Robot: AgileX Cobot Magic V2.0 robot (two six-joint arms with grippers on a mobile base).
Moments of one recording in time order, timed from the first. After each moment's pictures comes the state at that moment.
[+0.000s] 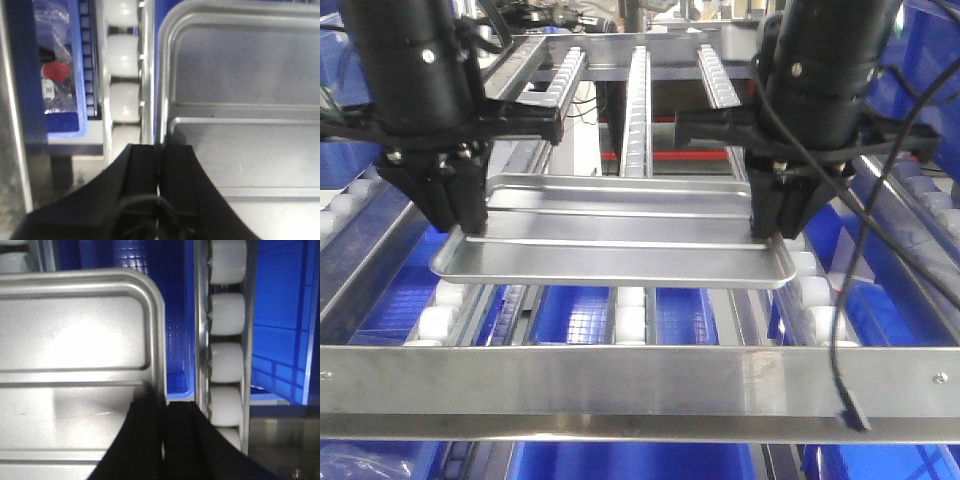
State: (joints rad) left arm -0.58 1.74 -1.31 0.16 0.90 -0.54; right arm 0.48 1.71 -1.23 -0.17 0.76 0.74
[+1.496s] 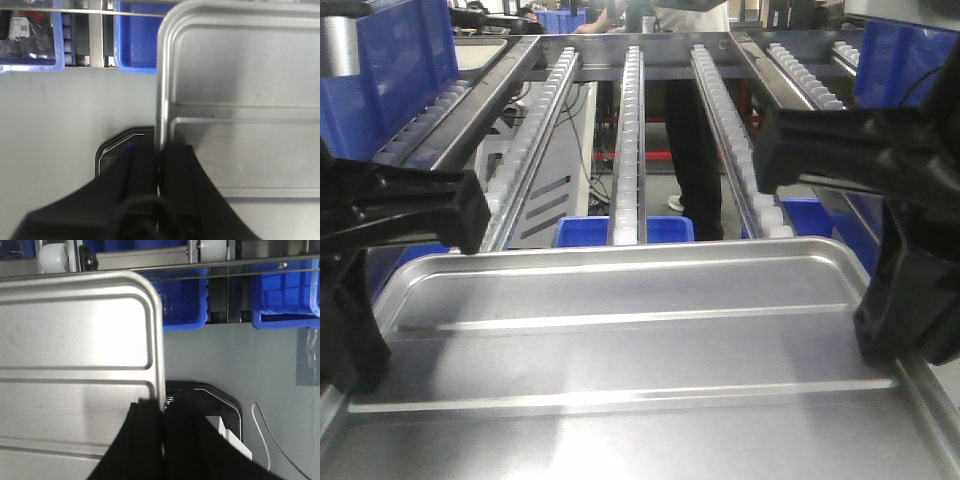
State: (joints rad) left arm -1.02 1.26 -0.77 0.29 0.85 -1.08; right arm 0.87 1.18 -0.74 -0.29 0.80 1.20
